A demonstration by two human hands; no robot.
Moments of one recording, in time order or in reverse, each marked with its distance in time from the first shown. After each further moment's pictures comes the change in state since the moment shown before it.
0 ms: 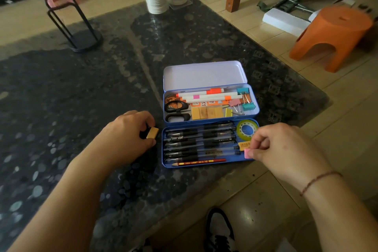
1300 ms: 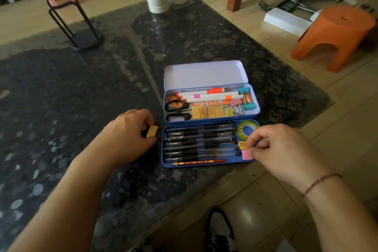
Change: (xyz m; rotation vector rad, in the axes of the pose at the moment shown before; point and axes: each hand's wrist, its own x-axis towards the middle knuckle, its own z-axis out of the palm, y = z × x) left_hand 0.000 0.004 0.000 0.009 0.014 -0.005; right_hand 0.001 0.000 0.002 0.101 -0.043 -0.014
